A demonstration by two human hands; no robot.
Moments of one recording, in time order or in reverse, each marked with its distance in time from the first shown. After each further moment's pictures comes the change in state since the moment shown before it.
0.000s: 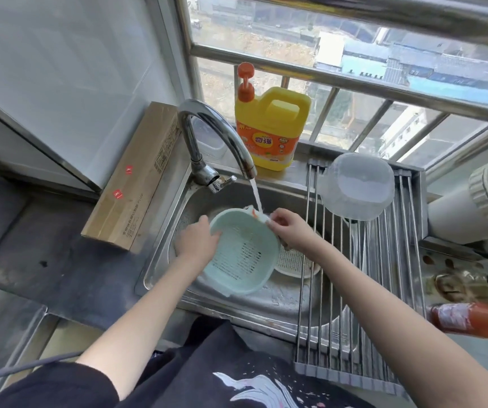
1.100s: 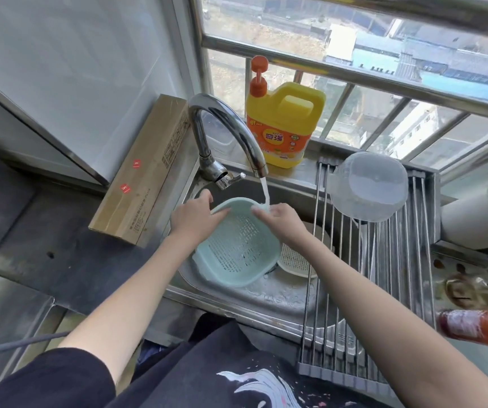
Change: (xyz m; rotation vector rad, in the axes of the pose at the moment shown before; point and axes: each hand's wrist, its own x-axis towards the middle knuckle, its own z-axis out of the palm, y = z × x) left_hand 0.034 -0.017 -0.019 -0.027 0.155 0.106; right_hand 0.024 -0.019 0.028 -0.107 0.093 -0.027
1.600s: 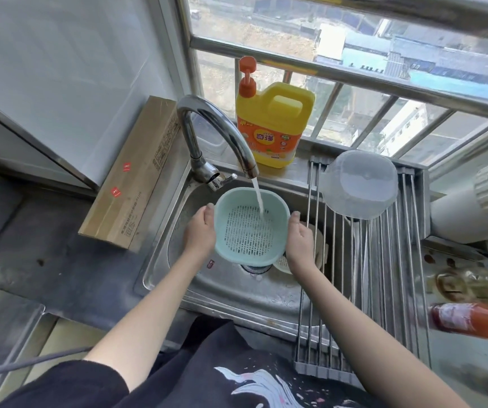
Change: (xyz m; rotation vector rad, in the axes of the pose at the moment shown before) left_hand -0.022 0.022 0.032 -0.729 0.018 -0.230; right_hand -0.040 0.028 0.010 0.501 0.418 0.179
